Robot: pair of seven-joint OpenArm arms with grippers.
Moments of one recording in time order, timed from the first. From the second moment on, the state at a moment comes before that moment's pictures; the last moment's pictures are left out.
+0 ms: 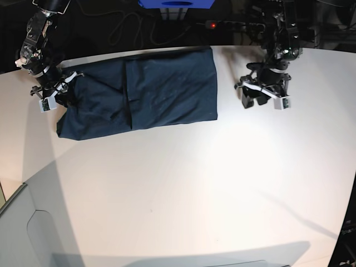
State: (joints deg) left arm 22.8 -8.8 -11.9 98.8 -30.9 -7.6 32.0; right arm -15.9 10.9 30.7 80.6 7.7 47.0 -21.8
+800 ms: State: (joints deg) left arm 19.2 -8.4 1.9 97.9 -30.5 -7.4 31.9; right arm -26.8 4.7 14.4 122.3 1.6 47.4 -28.6
